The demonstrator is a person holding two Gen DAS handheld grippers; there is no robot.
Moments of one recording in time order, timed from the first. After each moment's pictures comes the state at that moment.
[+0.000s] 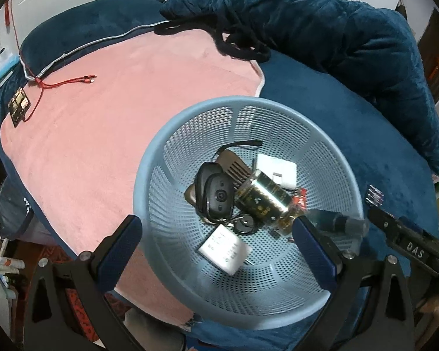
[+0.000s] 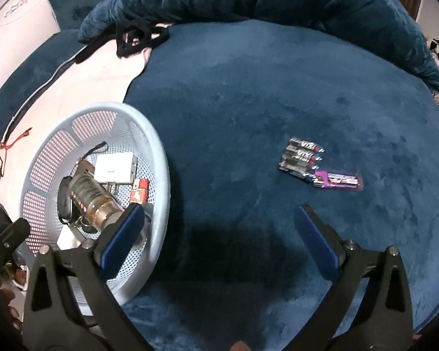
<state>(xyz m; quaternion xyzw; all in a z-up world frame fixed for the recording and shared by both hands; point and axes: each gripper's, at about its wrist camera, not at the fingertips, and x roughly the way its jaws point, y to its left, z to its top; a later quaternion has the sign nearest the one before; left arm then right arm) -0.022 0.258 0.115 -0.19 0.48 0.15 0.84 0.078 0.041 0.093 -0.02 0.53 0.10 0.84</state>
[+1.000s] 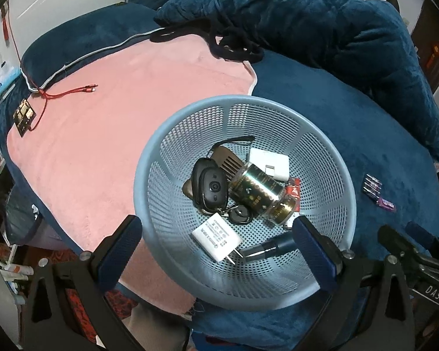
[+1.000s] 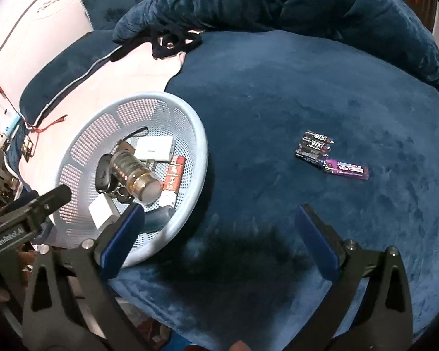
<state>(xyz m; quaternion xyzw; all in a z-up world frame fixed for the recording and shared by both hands) -0.035 0.236 0.131 -0.16 0.48 0.14 0.85 0.030 0.031 0.122 -0.01 0.50 0.16 0.85</state>
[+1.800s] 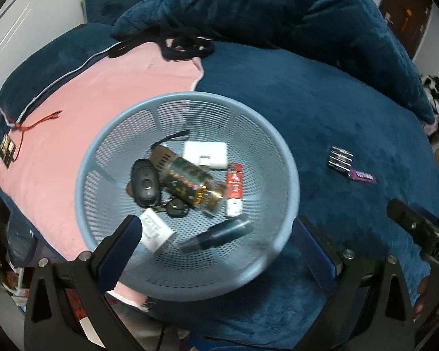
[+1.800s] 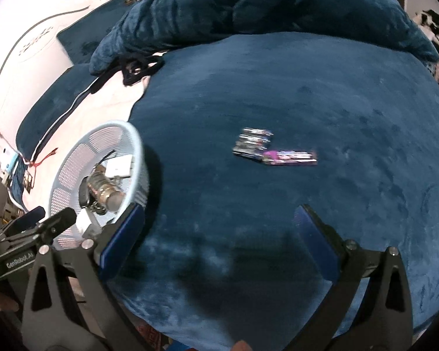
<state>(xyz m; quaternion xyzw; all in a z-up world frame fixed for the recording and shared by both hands) -0.012 0.147 0.140 -0.09 0.49 0.09 0.86 0.032 -0.065 0.122 0.06 0.49 0.12 0.86</state>
